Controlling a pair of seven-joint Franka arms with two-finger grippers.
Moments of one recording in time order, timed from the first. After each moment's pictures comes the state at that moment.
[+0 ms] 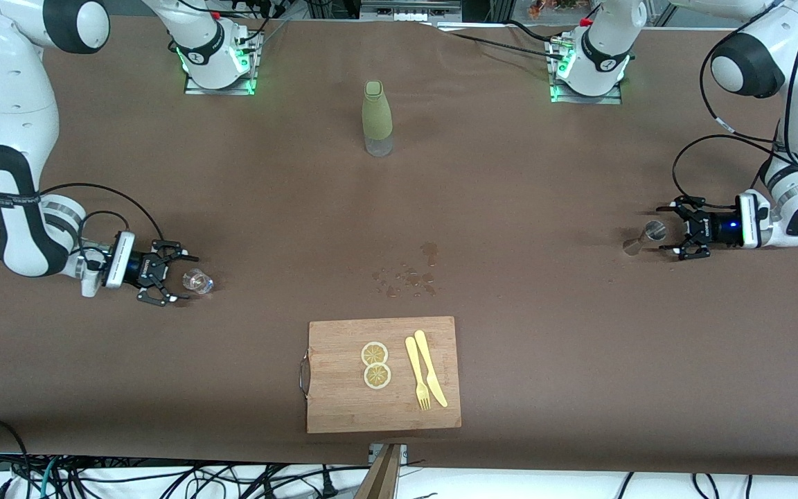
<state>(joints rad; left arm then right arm) 0.32 1.02 0.40 -1.61 -1.18 1.11 2.66 -0.15 0.86 -0.15 -1.70 1.23 1.78 -2.53</state>
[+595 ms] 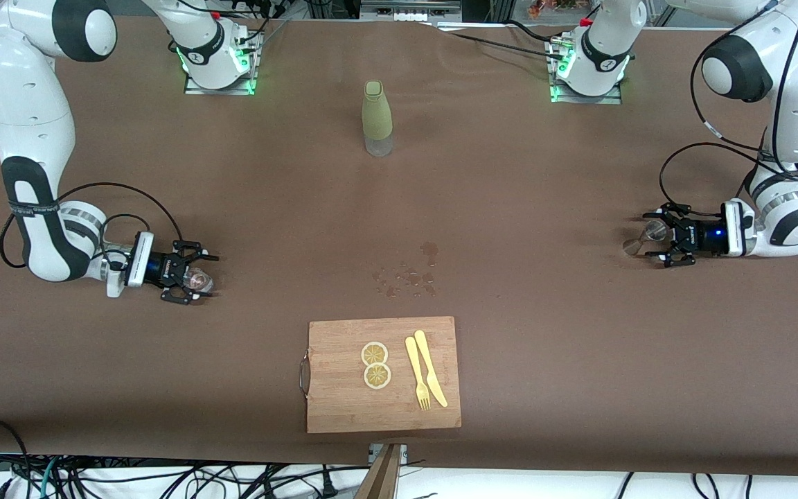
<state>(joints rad) 0.28 1.03 0.39 -1.61 -1.22 1.11 2.66 -0.15 0.90 -0.12 -1.70 1.27 1.75 -2.58</state>
